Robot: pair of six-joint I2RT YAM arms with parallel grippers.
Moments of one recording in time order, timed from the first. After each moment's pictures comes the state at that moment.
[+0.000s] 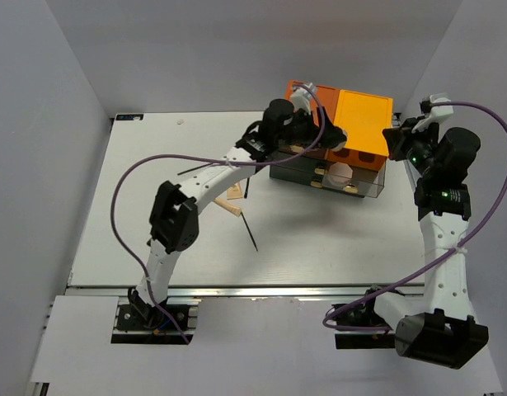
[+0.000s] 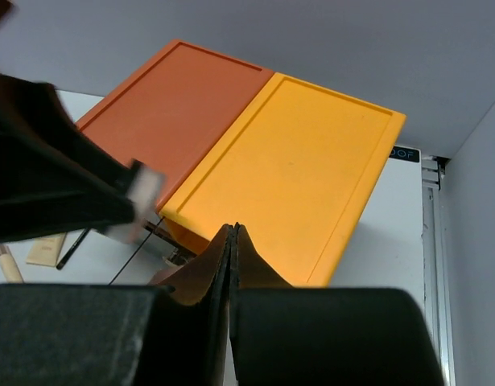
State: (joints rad) left arm -0.76 2.10 1.97 0.05 0.37 -0.68; right arm -0.17 1.04 1.15 -0.19 -0.49 0.00
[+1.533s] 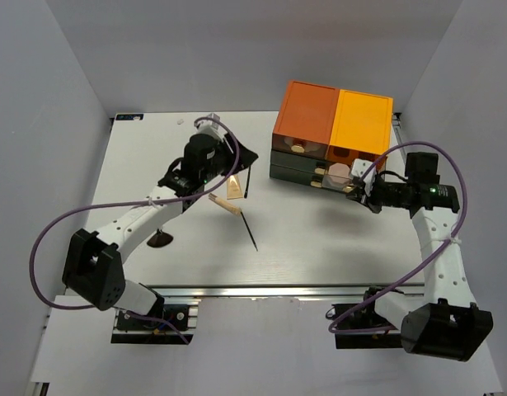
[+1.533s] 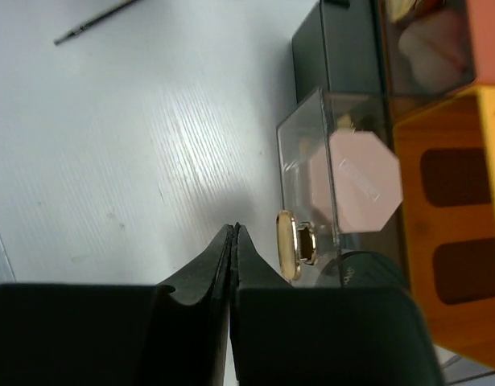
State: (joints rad) left arm -0.54 1.46 1.16 0.01 0.06 -0.76; right arm -0.11 1.09 1.13 -1.03 -0.96 -1.27
